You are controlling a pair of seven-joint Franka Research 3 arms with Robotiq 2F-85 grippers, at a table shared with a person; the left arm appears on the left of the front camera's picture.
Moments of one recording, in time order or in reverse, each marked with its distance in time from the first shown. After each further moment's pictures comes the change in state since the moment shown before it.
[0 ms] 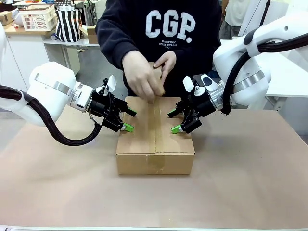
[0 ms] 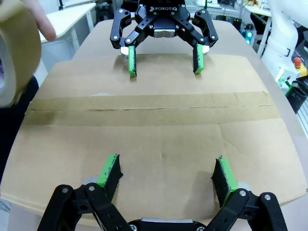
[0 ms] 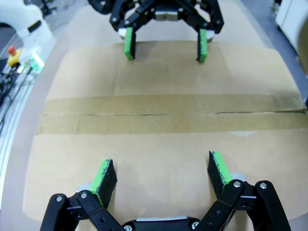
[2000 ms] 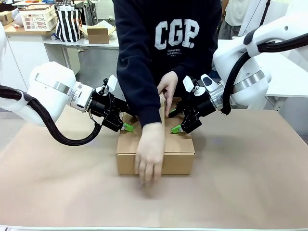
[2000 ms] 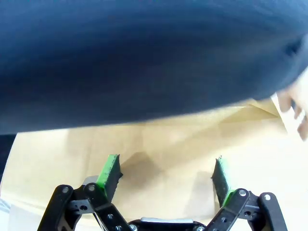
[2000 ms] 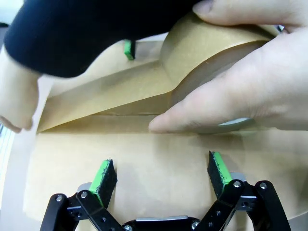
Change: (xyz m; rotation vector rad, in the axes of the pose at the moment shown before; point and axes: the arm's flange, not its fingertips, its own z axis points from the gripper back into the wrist) left arm 0.000 0.000 0.000 0.000 0.000 0.000; right arm 0.000 0.000 0.000 0.000 0.000 0.000
